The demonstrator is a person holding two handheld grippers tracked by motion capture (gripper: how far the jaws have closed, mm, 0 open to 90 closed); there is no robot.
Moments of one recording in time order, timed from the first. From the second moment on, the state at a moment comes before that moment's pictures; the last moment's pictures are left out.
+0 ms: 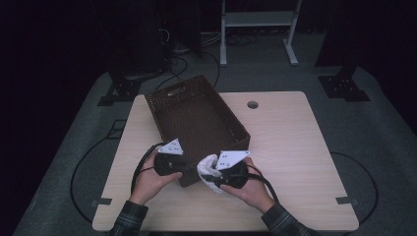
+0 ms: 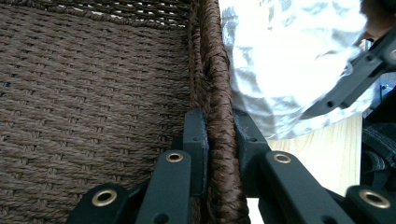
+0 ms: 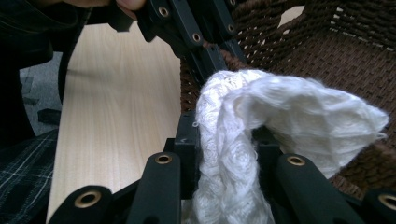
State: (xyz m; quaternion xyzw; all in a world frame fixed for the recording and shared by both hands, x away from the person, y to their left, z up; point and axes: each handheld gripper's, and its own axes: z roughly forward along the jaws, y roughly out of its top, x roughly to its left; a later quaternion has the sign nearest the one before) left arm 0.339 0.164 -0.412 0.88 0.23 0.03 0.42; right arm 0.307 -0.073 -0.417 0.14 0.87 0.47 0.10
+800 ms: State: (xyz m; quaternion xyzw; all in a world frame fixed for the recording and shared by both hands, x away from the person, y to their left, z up) left arm 0.339 0.163 -0.412 0.88 0.23 0.03 0.42; right arm 0.320 -0.060 -0.460 0.15 0.90 0.41 0.07
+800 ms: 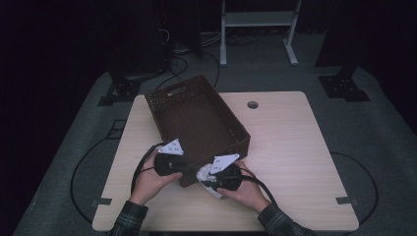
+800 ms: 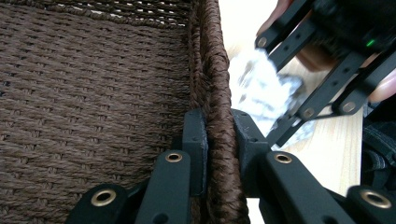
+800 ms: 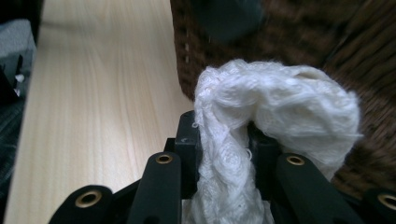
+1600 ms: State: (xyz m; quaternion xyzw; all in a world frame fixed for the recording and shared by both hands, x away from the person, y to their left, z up) left arm 0.339 0.164 -0.412 0.88 0.23 0.03 0.42; right arm 0.301 -0.038 -0.453 0.11 0.89 0.43 0.06
